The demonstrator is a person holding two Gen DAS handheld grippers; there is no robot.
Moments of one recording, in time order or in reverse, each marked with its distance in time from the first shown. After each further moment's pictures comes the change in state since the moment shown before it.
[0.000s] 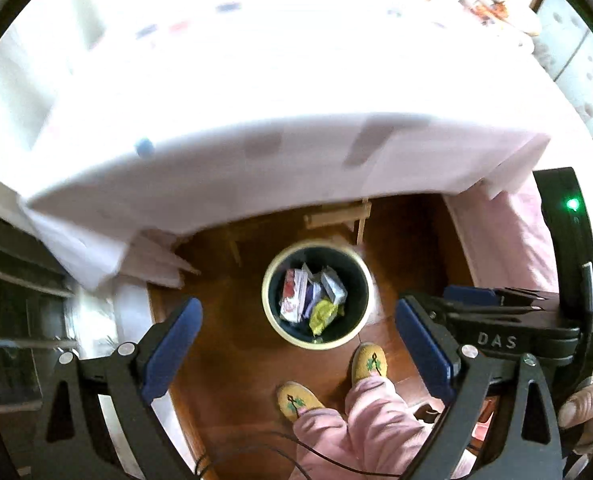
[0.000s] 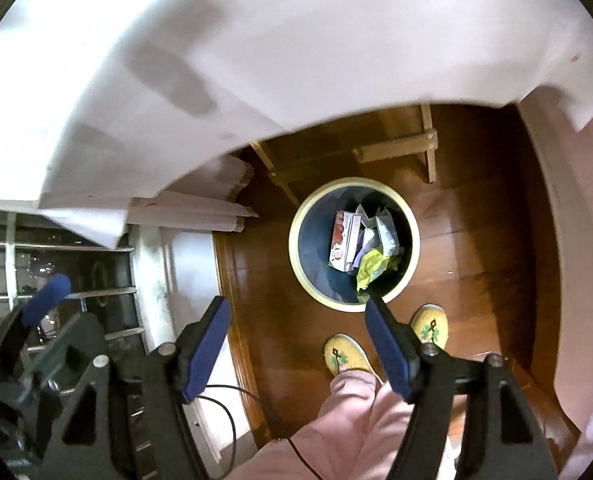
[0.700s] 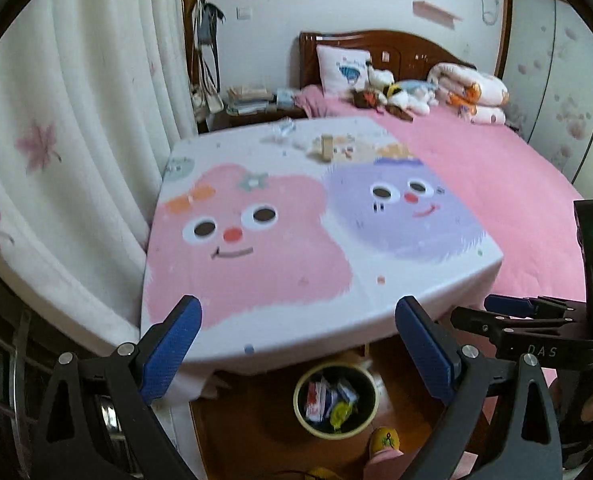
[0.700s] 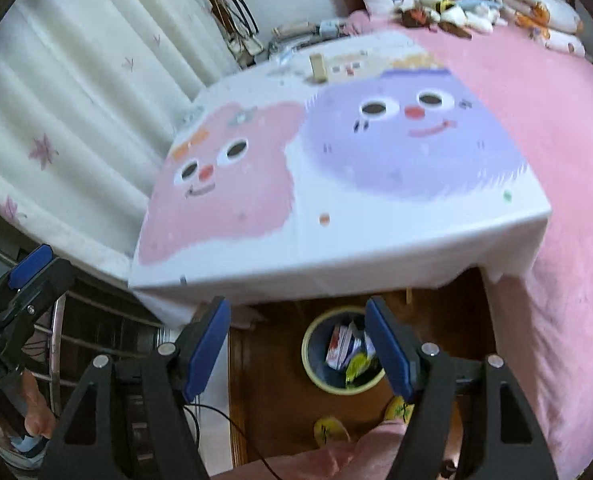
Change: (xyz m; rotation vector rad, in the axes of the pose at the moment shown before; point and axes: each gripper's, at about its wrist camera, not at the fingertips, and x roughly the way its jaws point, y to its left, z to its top) left arm -0.185 0.021 0.088 0.058 -0.400 0.026; right arm -0.182 0.079 0.036 -0.123 -0.402 -0.059
